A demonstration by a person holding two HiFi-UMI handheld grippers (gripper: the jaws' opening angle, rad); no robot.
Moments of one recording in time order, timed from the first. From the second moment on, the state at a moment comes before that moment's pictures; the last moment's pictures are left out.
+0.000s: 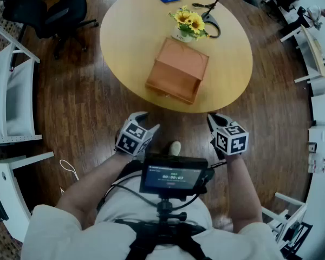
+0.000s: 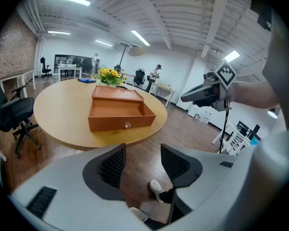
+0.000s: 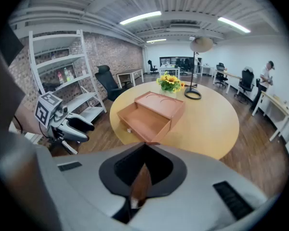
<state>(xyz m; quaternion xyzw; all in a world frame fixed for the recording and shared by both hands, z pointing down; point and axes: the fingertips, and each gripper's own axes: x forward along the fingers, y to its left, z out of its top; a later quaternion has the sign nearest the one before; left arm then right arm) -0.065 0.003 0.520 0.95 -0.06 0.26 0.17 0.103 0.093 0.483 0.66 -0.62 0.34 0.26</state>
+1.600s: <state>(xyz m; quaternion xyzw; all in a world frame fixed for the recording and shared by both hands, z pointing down) 0.076 -0.089 0.596 0.89 -0.29 0.29 0.19 0.205 -0.138 0.571 0.38 -0.77 0.19 0.47</state>
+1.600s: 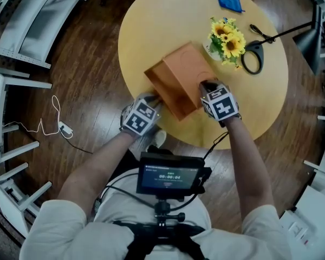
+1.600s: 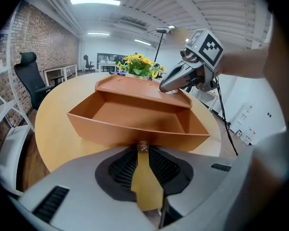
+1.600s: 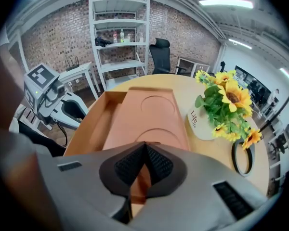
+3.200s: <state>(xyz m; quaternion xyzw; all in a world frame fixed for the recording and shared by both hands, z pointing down) 0.138 -0.140 0.593 0.90 -0.22 0.32 0.22 0.207 -0.136 0.573 0.41 -0.77 0.18 0.45</state>
